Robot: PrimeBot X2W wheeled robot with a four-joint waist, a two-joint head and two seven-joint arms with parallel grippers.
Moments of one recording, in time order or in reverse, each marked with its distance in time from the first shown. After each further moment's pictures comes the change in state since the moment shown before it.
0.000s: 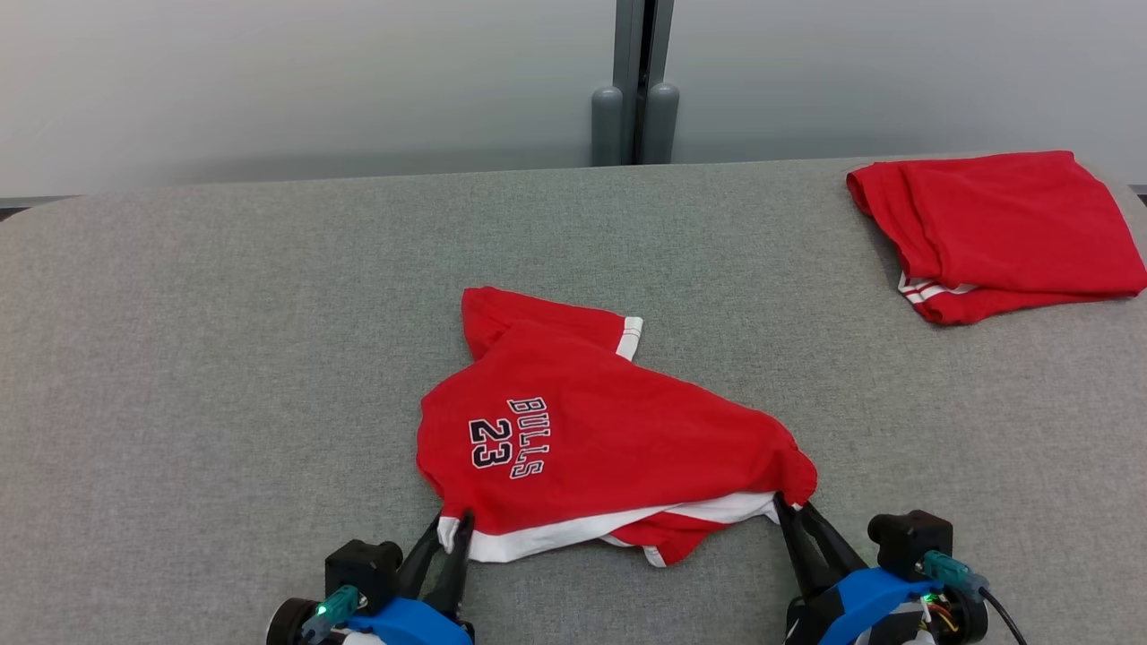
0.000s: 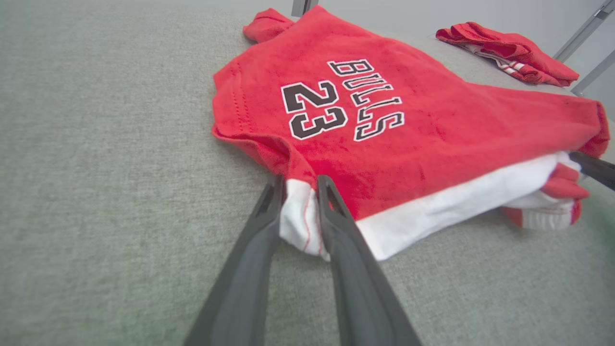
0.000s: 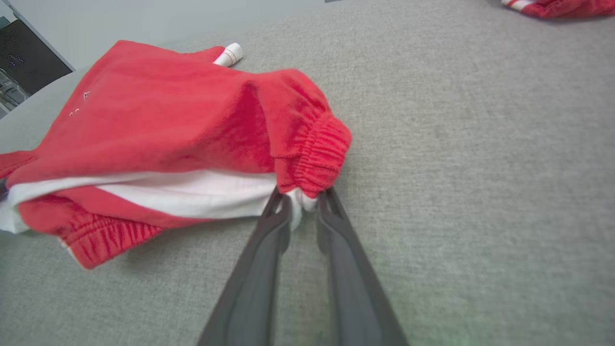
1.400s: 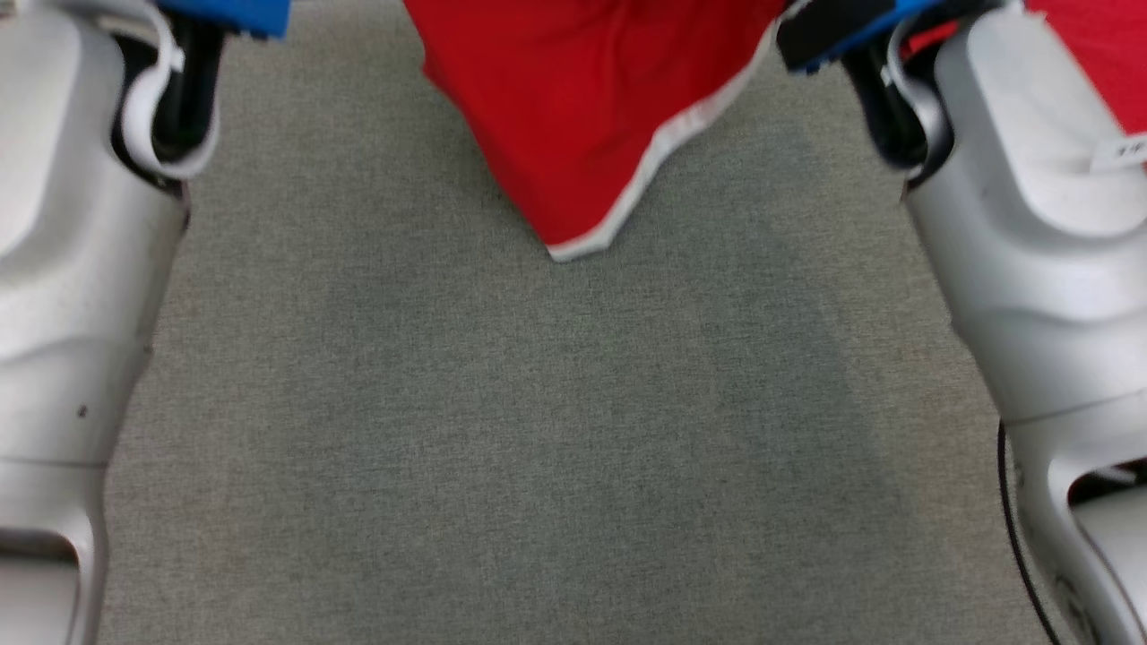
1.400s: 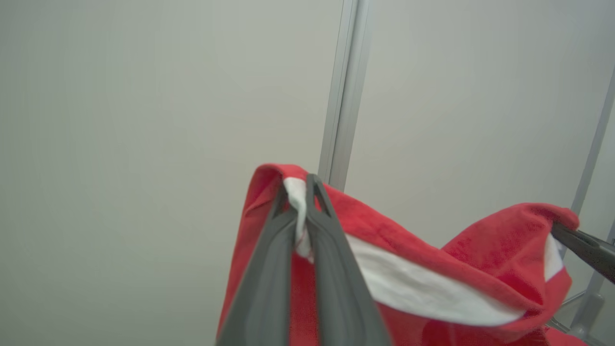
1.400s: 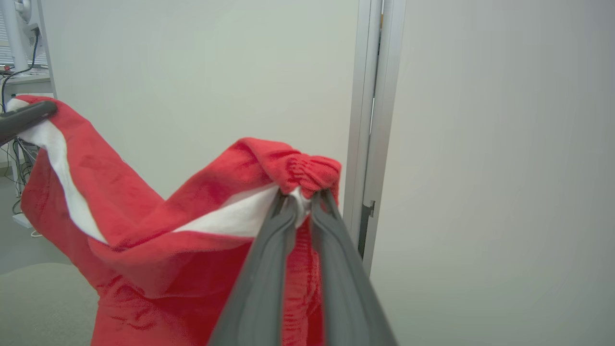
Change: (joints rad) left arm -0.987 0.219 -0.048 -0.055 -0.318 0.000 0.016; right arm -0.996 -0.038 0.093 0.039 -0.010 0.000 0.000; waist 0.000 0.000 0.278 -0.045
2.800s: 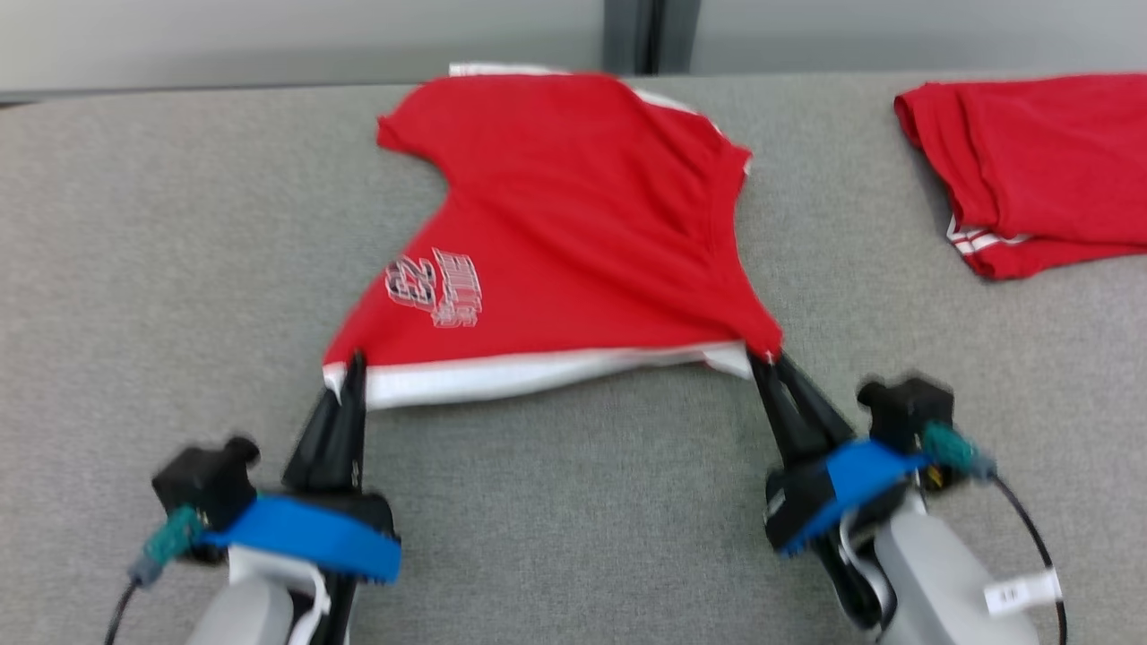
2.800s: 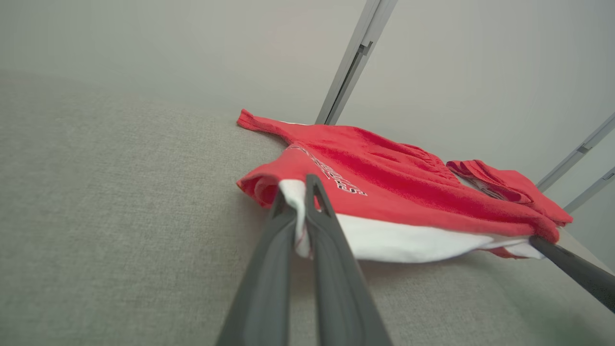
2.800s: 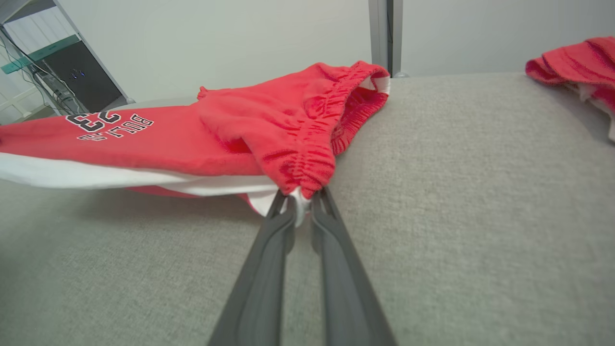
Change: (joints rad) left arm 0.921 -0.080 0.153 -0.298 0.097 0.000 -0.016; right arm 0.773 -0.015 0.022 -0.153 0.069 0.000 0.001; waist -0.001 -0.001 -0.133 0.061
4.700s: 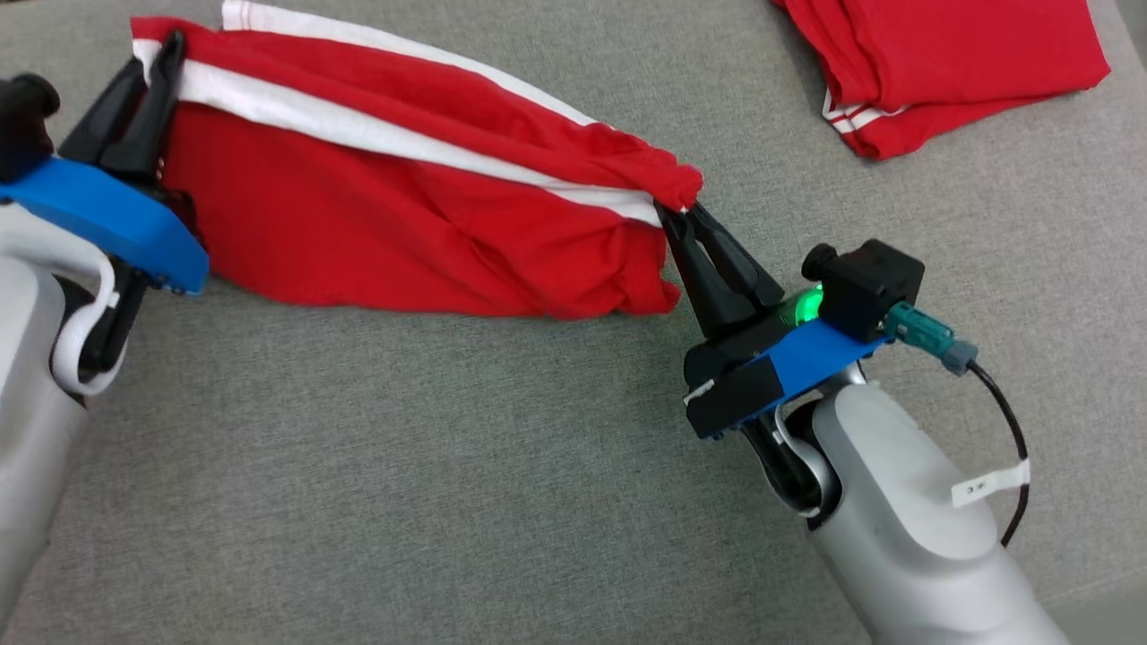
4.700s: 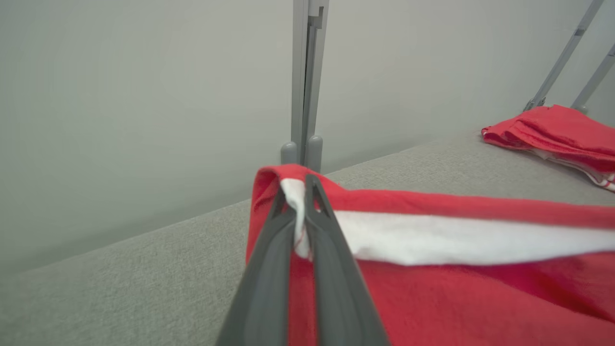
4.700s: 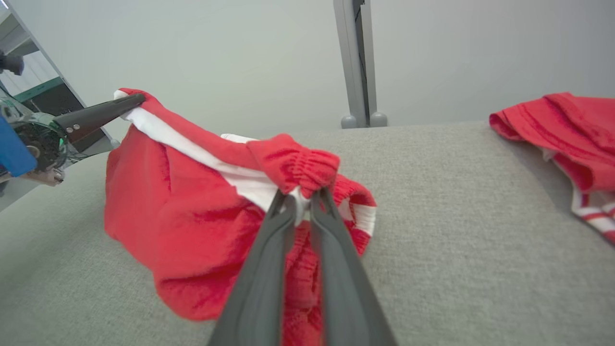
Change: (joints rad) left arm -0.601 0.335 -0.231 0.188 -0.058 0.000 0.148; right arm -0.172 0.053 0.091 -0.168 0.052 0.000 0.020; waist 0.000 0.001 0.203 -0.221
